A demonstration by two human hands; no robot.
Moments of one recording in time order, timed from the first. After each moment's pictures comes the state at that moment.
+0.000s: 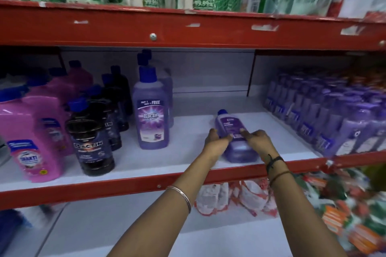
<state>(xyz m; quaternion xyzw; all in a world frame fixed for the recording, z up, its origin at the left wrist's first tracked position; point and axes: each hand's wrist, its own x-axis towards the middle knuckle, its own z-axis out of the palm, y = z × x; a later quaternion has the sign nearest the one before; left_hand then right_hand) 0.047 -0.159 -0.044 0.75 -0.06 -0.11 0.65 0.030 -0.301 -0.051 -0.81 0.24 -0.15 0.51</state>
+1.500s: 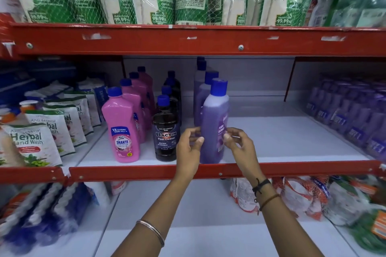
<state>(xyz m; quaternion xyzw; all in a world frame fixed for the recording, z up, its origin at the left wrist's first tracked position) -0.004 0.072 -0.052 0.70 -0.14 0.19 0.67 -0.006 -0.084 -0.062 -0.72 -0.06 -0.24 0.65</state>
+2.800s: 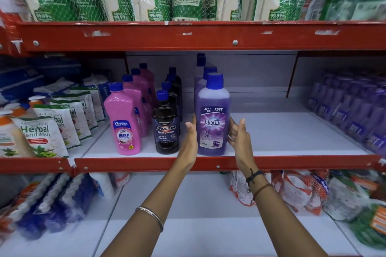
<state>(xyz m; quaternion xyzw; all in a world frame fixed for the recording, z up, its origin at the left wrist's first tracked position) -0.021 0.065 -0.032 0.69 -0.17 0.05 0.70 -0.021 -0.073 -0.044 -0.66 -0.04 -0.18 0.72</state>
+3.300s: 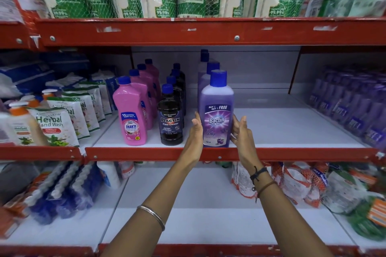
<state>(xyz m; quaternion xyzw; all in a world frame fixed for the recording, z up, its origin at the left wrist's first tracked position) -0.055 0.064 -0.027 0.72 -0.15 0.02 0.67 -0.048 -0.071 -0.043 -0.70 -0.05 -0.16 0.69</state>
